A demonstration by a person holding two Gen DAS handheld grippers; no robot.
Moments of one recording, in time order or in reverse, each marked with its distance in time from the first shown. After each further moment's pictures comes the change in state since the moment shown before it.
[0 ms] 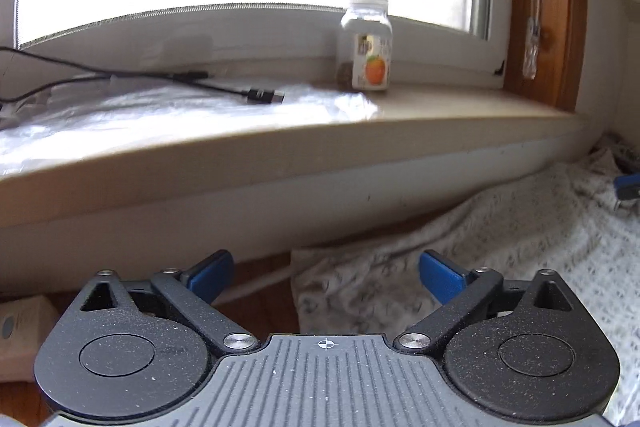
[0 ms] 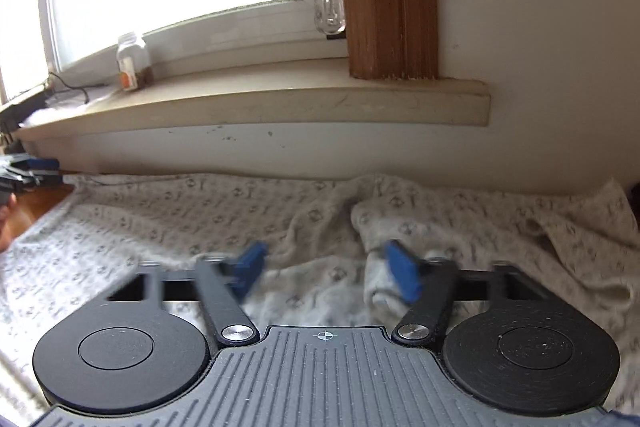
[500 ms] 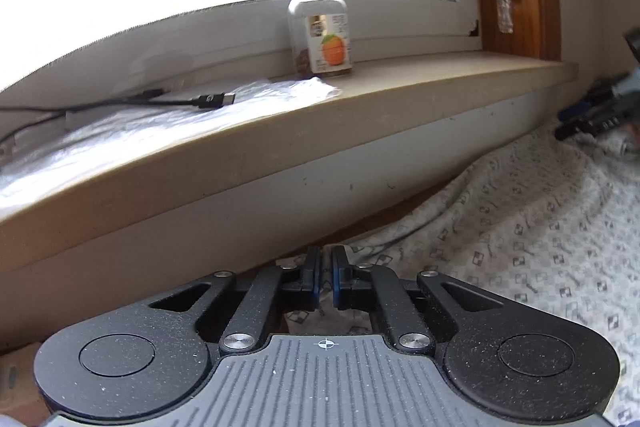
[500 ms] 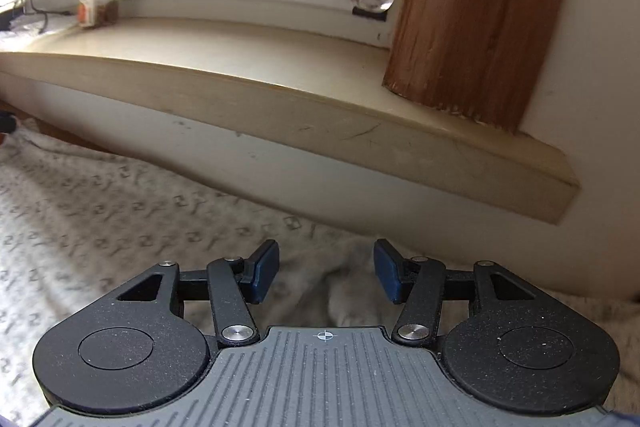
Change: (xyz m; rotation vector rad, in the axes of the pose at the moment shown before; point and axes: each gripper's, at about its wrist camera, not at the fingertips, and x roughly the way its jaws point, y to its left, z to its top) left arm 0.010 -0.026 -0.008 0.181 -0.007 0.030; right arm 0.095 0.004 0.044 -0.204 0.110 -0.118
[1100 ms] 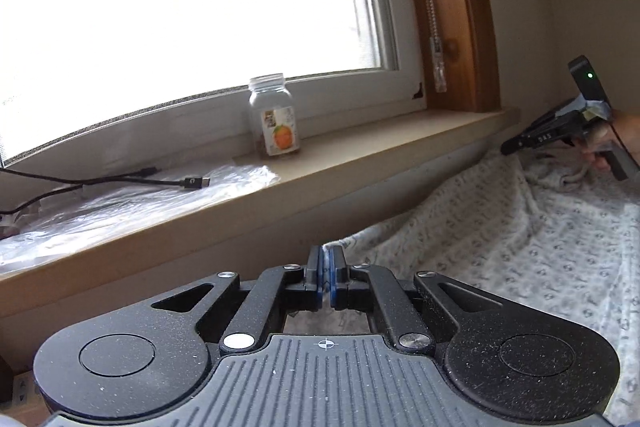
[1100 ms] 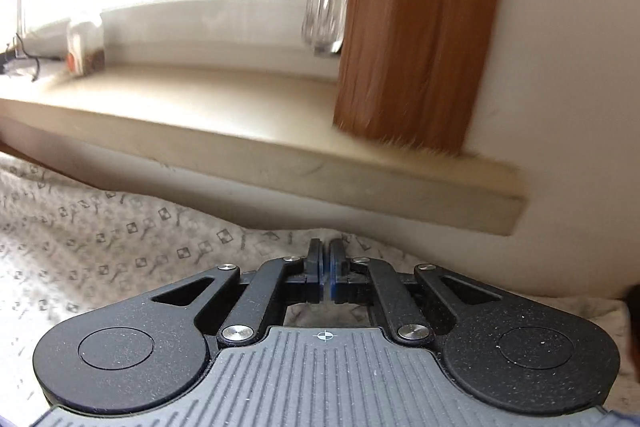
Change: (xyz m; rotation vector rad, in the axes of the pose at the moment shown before) left arm -0.081 -0.031 0.002 0.029 -0.172 -0.073; right arm -0.055 -0.025 -0.012 0.067 -0.128 -0.014
